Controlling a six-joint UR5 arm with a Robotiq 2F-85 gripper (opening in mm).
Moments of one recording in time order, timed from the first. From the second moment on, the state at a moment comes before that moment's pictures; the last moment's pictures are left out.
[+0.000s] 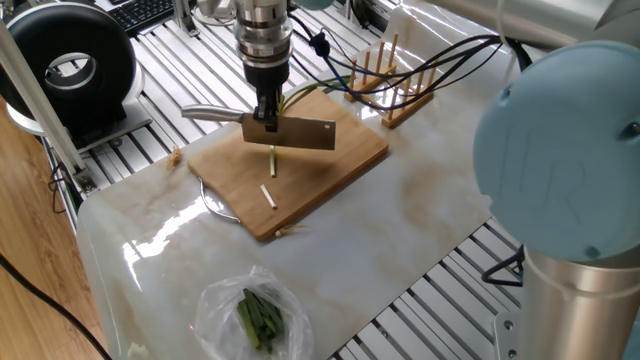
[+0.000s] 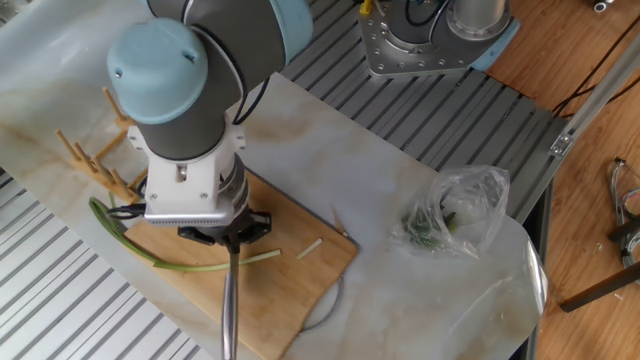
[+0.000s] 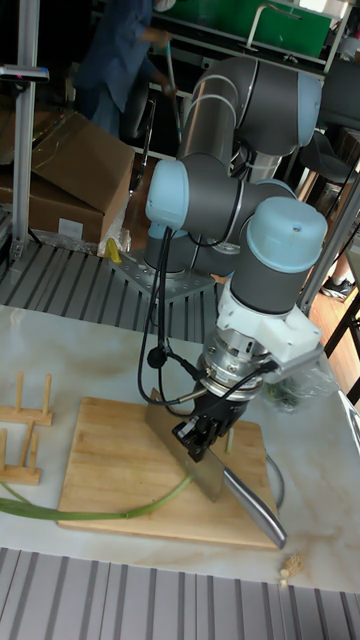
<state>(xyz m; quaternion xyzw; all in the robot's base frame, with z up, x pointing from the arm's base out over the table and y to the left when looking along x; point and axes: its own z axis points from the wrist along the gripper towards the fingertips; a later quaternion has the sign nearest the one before) 0.639 0.073 0.071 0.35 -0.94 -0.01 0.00</state>
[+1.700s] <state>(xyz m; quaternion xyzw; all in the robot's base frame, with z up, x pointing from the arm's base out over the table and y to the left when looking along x) 0.635 0.075 0.063 0.37 -0.93 -0.03 0.01</state>
